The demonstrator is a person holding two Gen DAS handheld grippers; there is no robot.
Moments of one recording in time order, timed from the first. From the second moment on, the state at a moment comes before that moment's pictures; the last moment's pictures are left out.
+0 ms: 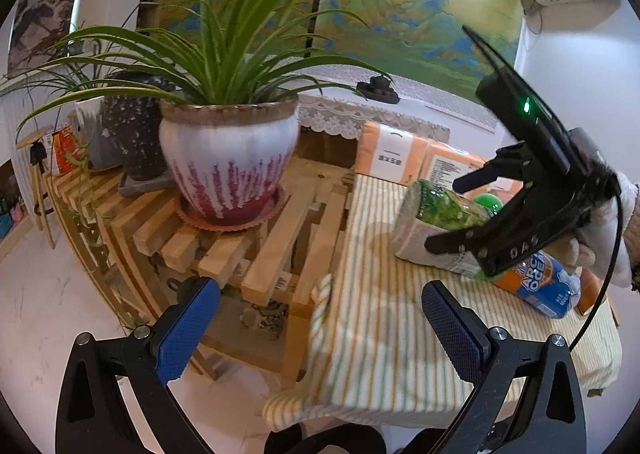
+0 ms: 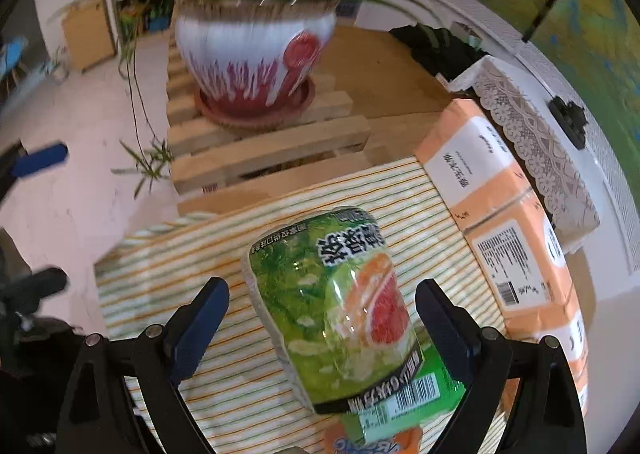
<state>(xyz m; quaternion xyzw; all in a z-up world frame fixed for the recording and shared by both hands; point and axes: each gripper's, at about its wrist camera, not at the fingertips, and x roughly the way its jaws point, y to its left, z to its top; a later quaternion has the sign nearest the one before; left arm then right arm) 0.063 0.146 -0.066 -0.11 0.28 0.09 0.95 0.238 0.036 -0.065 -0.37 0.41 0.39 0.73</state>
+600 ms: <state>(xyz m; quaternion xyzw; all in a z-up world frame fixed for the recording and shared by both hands) 0.045 0.161 -0.062 -0.12 0.27 0.11 0.95 0.227 0.062 -0.069 -0.37 0.42 0.37 0.74</state>
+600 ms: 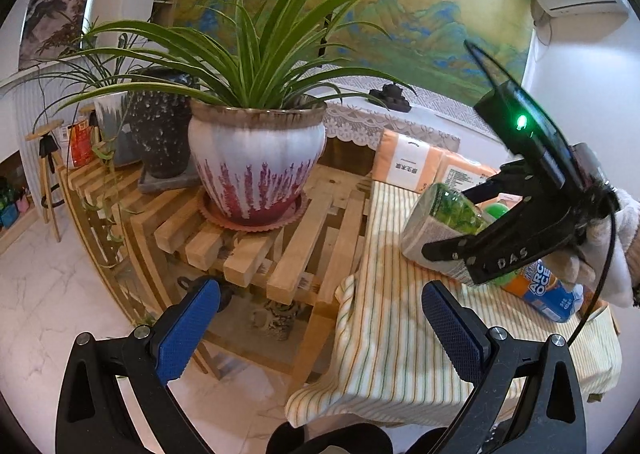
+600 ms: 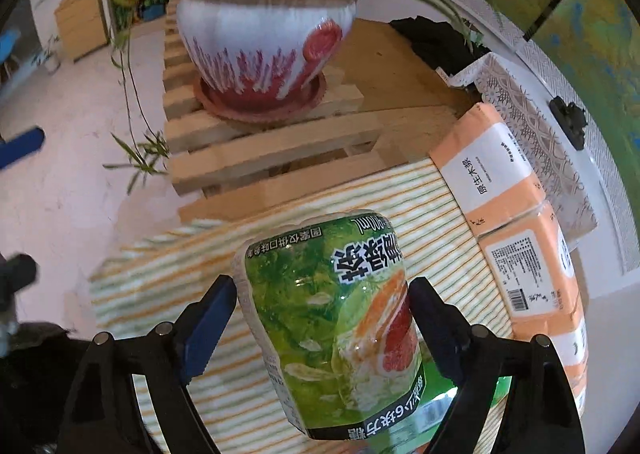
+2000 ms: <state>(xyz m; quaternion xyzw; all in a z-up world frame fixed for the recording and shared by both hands) 0.053 0.124 -0.056 -0.11 0.30 0.01 0.95 0.216 -0.041 -0.075 0.06 0.61 0.25 0.75</state>
